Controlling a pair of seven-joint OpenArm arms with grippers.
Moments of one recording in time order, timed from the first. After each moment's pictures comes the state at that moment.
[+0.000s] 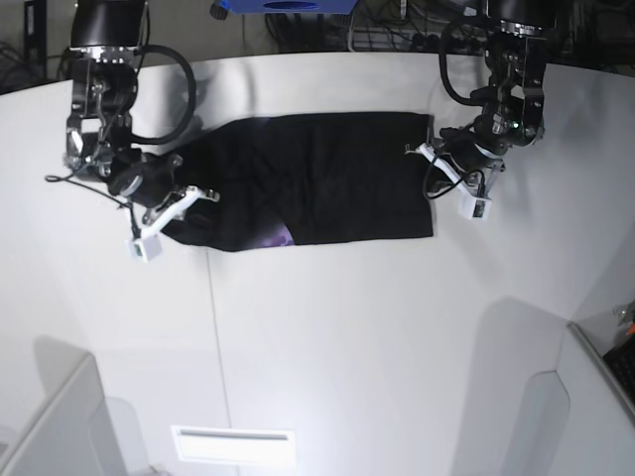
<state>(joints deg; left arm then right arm) 14.5 -17.7 -1.5 89.9 -34.3 -12.4 40.1 -5.7 11.8 5.0 99.7 41.5 2.8 -61.9</state>
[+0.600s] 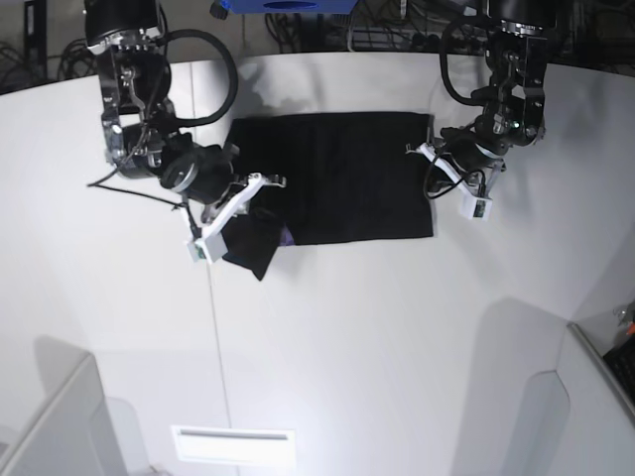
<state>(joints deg) 14.6 -17.8 -1.7 90.0 -34.4 -12.4 40.2 -5.7 11.7 -11.3 110.7 41.8 -8.8 -62.2</state>
